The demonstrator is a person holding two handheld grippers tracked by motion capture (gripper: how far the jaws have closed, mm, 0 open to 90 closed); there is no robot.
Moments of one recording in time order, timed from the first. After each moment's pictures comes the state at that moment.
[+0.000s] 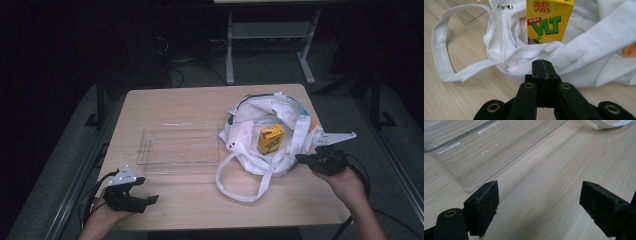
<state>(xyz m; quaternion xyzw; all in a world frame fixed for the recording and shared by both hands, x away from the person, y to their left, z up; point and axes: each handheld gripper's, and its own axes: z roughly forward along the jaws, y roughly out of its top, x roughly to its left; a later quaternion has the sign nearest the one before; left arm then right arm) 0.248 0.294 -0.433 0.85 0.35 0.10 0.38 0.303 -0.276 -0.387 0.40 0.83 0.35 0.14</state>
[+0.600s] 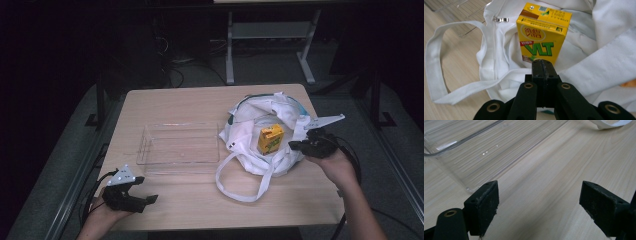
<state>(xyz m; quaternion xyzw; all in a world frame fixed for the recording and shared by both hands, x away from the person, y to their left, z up) 0.248 0.296 -0.431 0.85 0.34 0.11 0.38 0.345 -0.264 -0.374 0.39 0.84 0.35 0.12</state>
